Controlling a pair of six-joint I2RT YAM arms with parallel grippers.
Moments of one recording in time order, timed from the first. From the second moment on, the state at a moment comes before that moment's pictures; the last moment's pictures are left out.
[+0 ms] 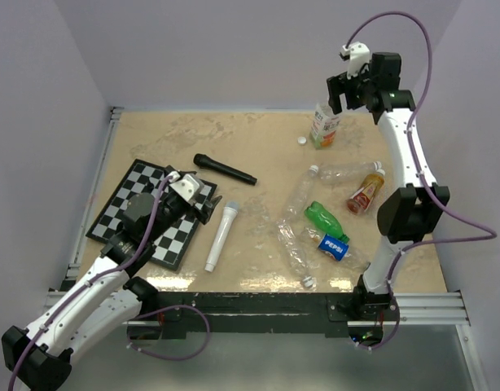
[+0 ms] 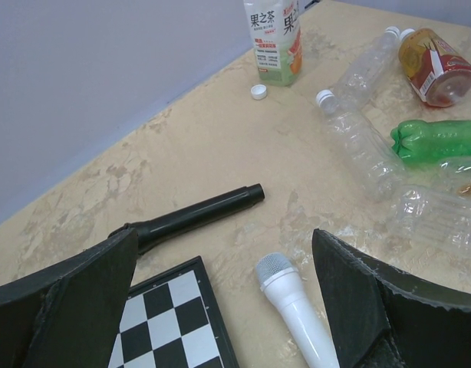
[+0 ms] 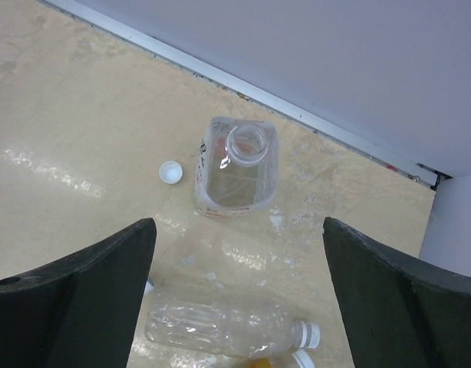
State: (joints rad) left arm -0.56 0.69 0.58 0.06 0.13 0.22; right arm 0.04 1.93 2.06 -0.64 -0.20 -0.32
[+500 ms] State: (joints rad) left arm -0.54 0.74 0.58 0.06 0.07 0.08; right arm 0.03 1.14 1.33 -0.36 -0.47 -0.32
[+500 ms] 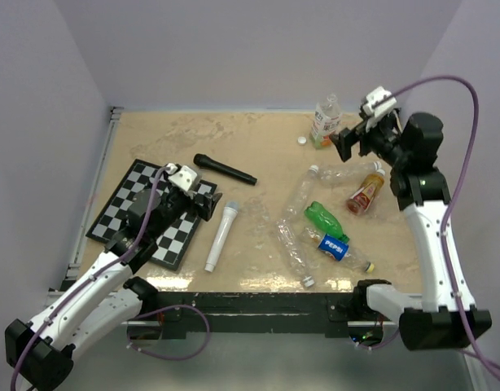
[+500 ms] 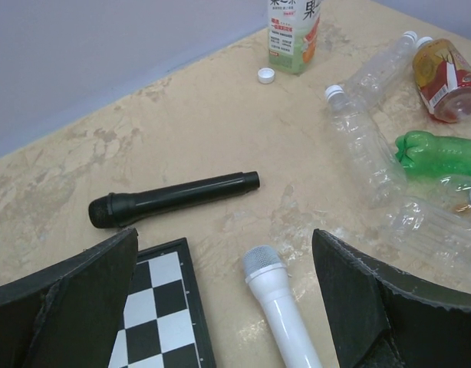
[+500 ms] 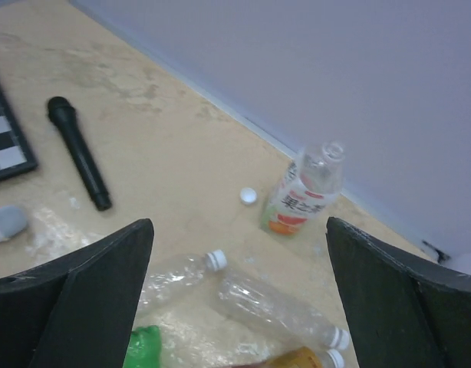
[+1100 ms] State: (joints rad) left arm -0.54 0.85 0.63 -0.13 0.13 -0.20; right arm 0.03 0.96 0.91 -0.15 -1.02 -0.33
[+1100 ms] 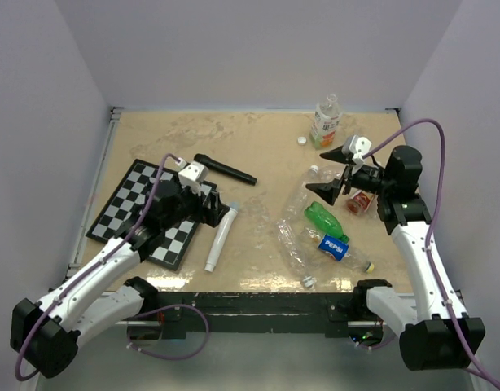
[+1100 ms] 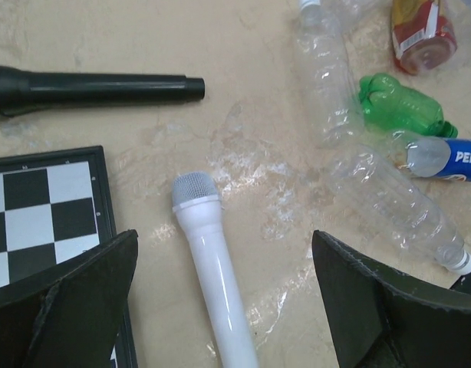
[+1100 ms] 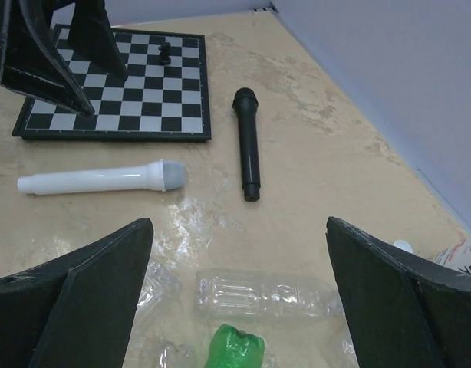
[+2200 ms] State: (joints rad) left arm -0.65 1.34 0.82 -0.33 0.01 -0.16; right arm 0.04 1.12 0.91 -0.25 -1.09 -0.44
